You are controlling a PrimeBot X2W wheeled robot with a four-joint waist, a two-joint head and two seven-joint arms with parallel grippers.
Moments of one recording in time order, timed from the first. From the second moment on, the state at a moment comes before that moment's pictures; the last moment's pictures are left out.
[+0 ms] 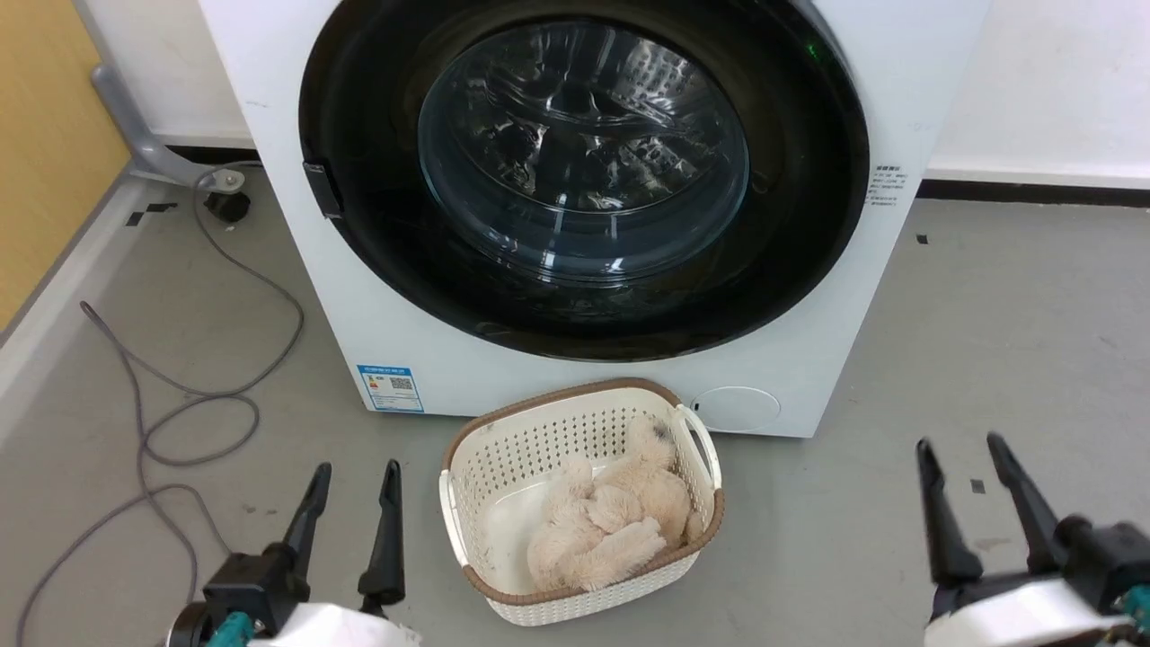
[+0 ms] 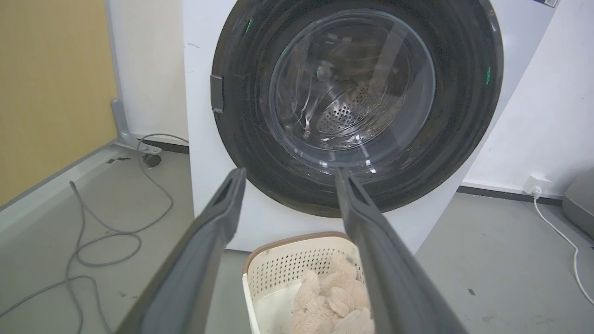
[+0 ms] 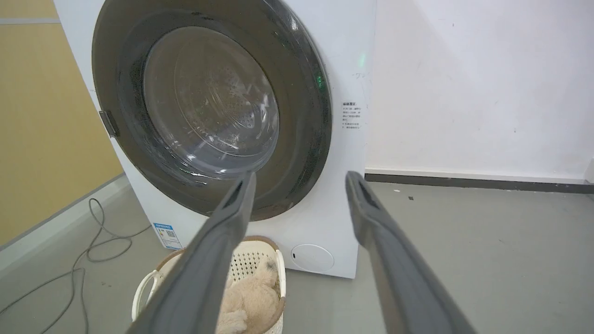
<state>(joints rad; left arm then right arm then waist) 0.01 0.05 -0.02 0.14 -0.21 -0.09 -0.26 0.01 -0.10 -0.06 0.06 0.16 0.13 -0.20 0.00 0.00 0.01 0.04</state>
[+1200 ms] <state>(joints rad) 0.04 0.05 -0.02 0.15 -0.18 -0.07 -0.23 0.05 -0.07 -0.05 0.06 0.14 0.13 -0.19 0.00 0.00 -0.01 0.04</state>
